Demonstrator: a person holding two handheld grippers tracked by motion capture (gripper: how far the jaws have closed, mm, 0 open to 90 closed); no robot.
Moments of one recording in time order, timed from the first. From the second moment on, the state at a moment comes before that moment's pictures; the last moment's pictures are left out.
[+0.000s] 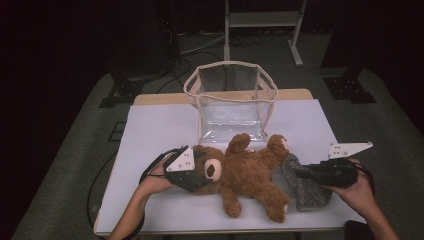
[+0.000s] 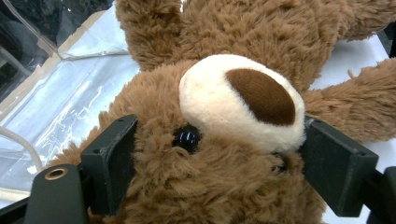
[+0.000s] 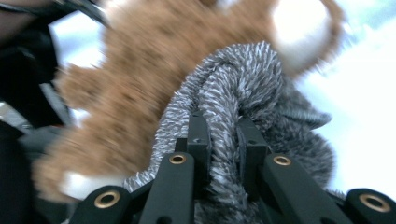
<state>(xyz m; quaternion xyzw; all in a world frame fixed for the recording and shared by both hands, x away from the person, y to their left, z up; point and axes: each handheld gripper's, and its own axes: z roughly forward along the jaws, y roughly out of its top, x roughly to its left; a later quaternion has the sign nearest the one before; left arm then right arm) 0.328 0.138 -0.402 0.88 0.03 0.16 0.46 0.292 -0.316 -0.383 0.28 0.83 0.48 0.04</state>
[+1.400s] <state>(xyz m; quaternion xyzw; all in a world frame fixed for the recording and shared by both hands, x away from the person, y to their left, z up) 0.330 0.129 -0.397 0.88 0.07 0.14 0.44 0.318 -0.233 -0.379 0.21 0.84 0.49 0.04</state>
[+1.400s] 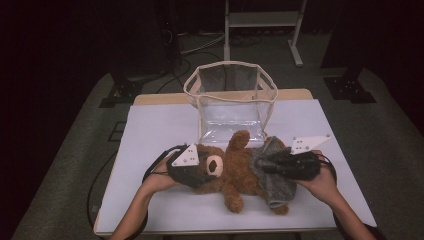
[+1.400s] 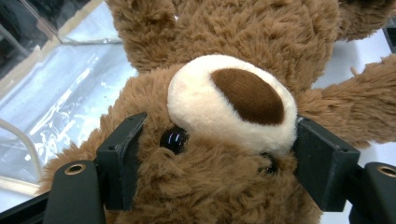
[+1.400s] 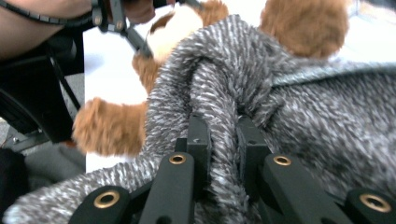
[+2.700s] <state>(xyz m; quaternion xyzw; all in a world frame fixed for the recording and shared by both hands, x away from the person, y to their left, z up) 0.327 0.131 -0.396 0.89 0.06 0.15 0.44 0.310 -0.224 -0.383 0.18 0.84 0.51 0.01</state>
